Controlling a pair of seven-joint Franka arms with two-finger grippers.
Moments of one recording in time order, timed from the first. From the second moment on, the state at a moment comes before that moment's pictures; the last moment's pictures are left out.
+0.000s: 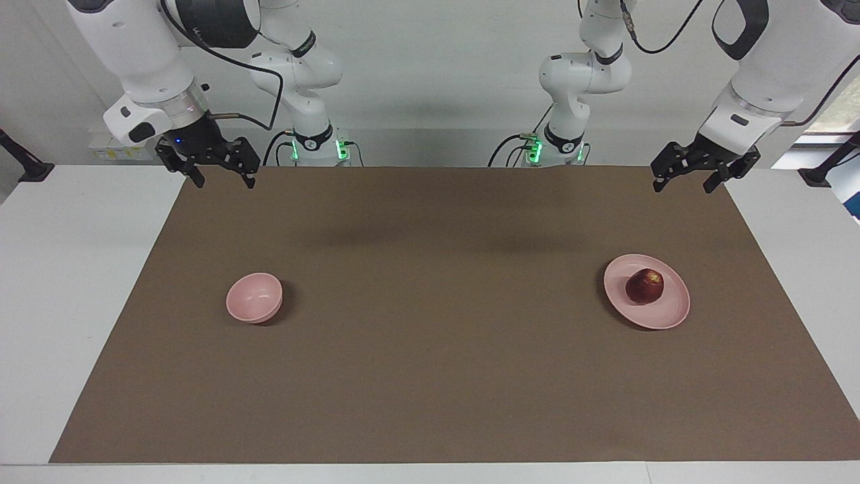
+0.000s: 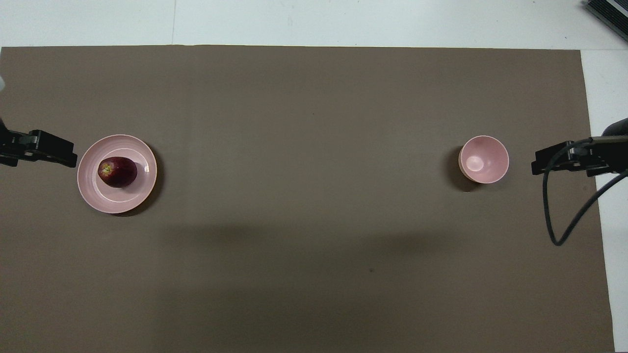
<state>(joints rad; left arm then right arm) -0.06 0.06 0.00 -1.47 -0.01 1.47 0.03 0.11 0.01 -0.14 -1.58 0.02 1.53 0.03</state>
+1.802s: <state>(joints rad) -0.07 0.06 0.01 -1.48 -0.03 1.51 0.19 0.11 0.01 -0.14 -1.58 0.02 1.53 0.03</state>
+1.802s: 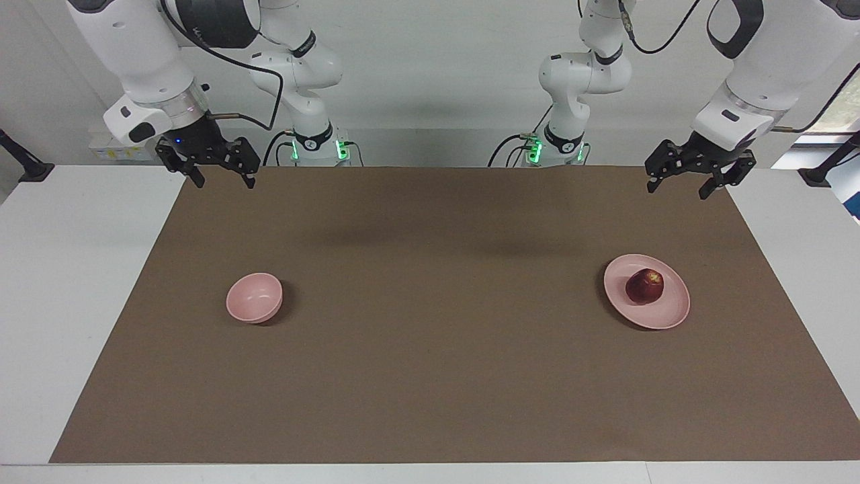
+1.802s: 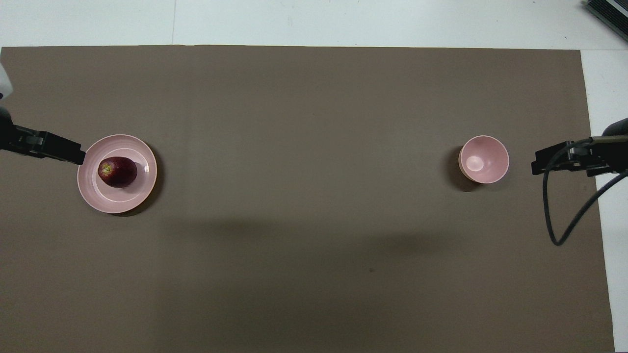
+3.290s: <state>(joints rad) -0.02 0.07 0.02 -1.79 -0.03 1.85 0.22 0.11 0.01 -0.14 -1.58 0.02 1.53 0.03</state>
